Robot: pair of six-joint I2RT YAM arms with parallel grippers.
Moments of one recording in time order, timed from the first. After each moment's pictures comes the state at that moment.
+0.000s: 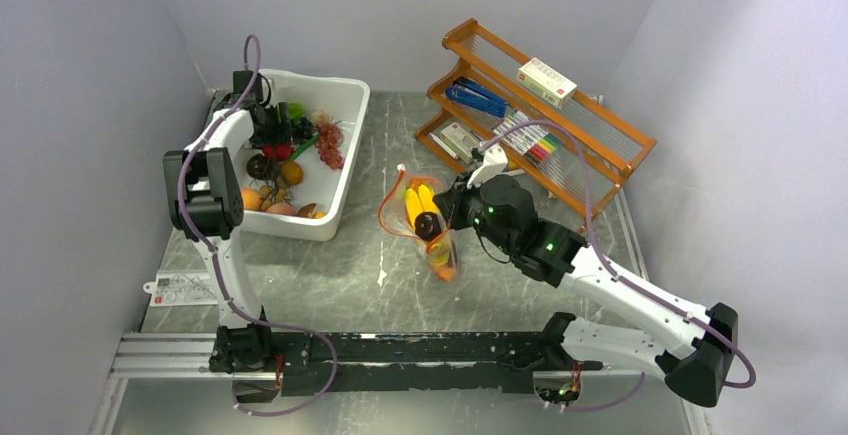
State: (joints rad) left arm 0.07 2.11 1.66 -0.50 -0.01 -0.07; right arm 0.90 0.98 0.87 -0.21 0.27 0.51
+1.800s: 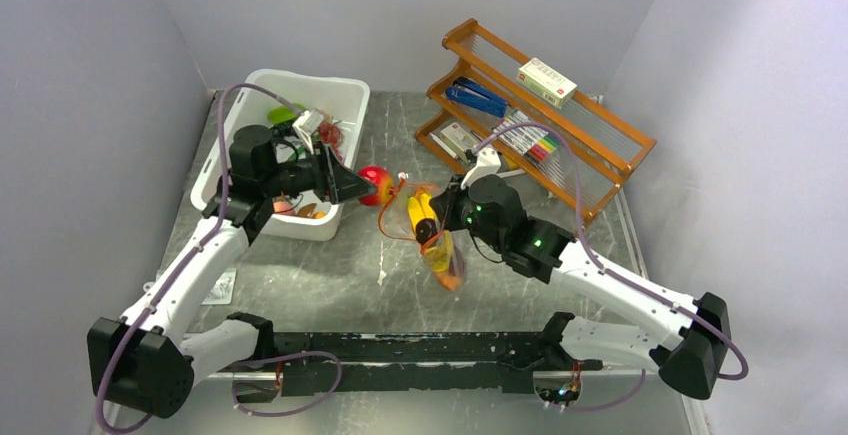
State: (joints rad) left arm -0.25 1.07 0.86 -0.04 0.91 -0.56; right arm 0.90 1.04 0.86 -0.20 0.29 0.57
